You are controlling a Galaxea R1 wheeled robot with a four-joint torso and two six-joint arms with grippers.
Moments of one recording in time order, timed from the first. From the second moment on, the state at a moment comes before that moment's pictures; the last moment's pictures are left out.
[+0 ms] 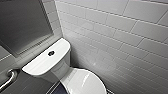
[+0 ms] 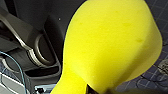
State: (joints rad) left arm 0.99 2.89 -2.18 -0.31 0.10 0.01; right arm -1.67 2.65 -2.28 -0.27 0.26 0.32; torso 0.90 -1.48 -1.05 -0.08
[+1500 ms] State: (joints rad) left arm 0.87 2.87 -2.12 -0.73 0.02 0.00; right arm -1.66 2.81 -2.49 -0.31 0.25 0.31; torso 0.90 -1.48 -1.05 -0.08
